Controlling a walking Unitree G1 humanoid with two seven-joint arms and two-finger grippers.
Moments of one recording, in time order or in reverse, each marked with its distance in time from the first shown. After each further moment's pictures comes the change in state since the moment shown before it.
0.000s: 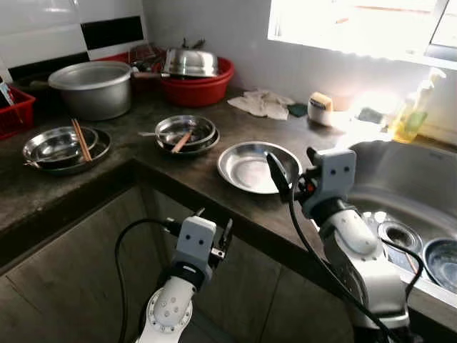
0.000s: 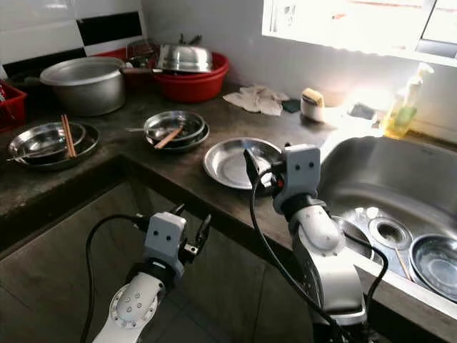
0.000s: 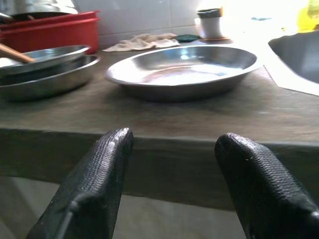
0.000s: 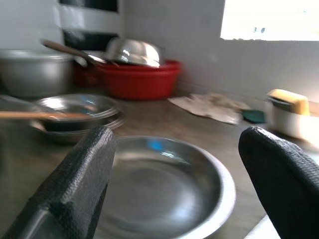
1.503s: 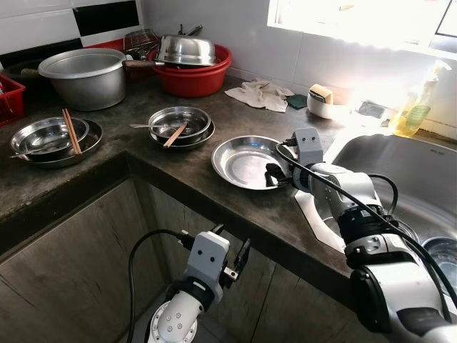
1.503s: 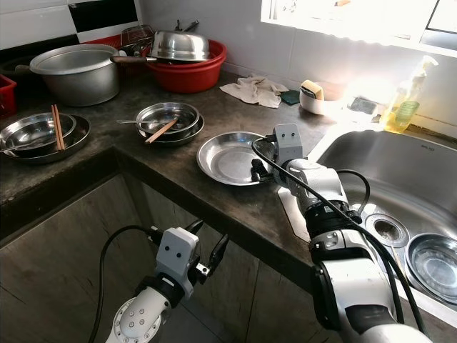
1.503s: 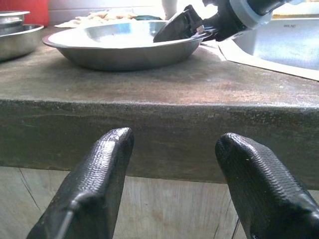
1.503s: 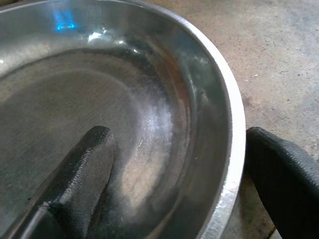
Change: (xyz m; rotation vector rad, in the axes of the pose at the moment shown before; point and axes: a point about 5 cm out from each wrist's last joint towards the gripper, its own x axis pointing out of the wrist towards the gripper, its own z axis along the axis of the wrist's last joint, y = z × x) left arm -0.014 -0.018 -0.008 -0.039 0.023 -0.166; right arm 0.087 -0.025 -0.037 0.114 0.613 -0.029
